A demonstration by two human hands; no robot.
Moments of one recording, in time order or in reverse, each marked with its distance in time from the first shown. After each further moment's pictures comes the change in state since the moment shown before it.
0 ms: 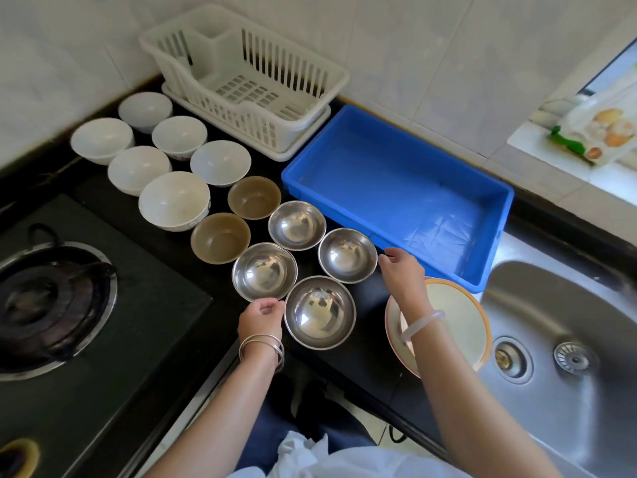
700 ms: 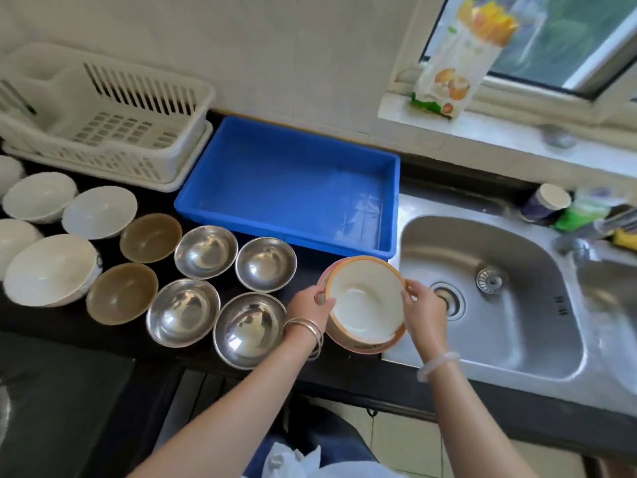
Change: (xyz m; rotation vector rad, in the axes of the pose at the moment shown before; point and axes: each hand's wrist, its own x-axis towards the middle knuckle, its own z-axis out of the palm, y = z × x) left_hand -0.075 0.031 0.131 0.752 -0.621 0.453; right_hand -0.060 0.131 -0.083 0.068 0.393 0.196
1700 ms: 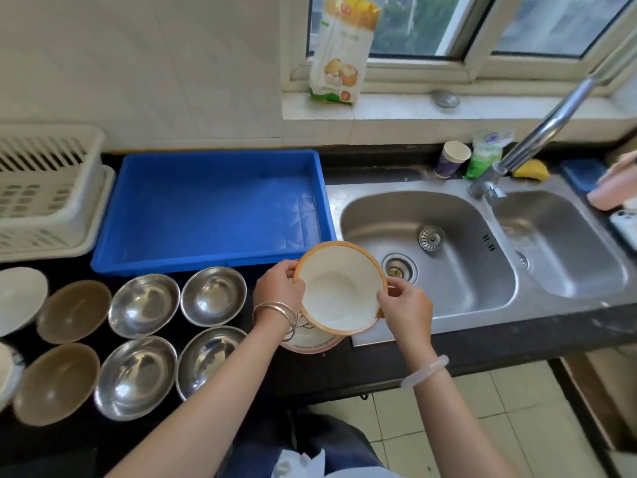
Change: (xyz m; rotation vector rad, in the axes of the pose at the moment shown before) left_hand 0.009 0.056 -0.007 0.102 0.029 0.295; right_hand -0.042 0.004 -0.037 0.237 0.222 0.246
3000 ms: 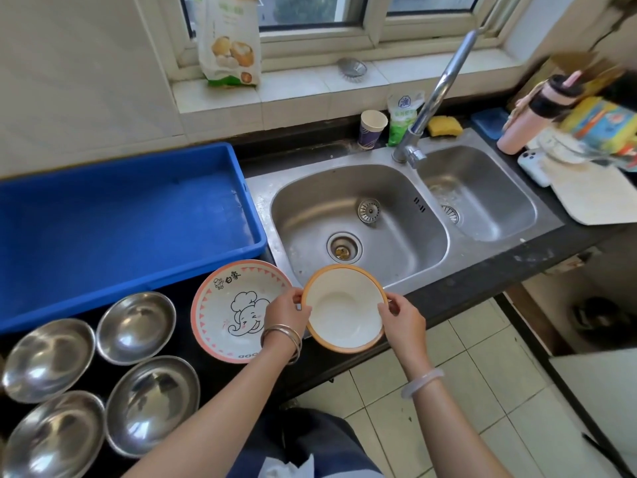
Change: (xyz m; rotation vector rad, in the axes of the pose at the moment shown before) left_hand -0.030 0.009 0.106 0.054 -0.342 0.046; right_hand 0.000 0.108 -0.052 0.048 0.089 0.187
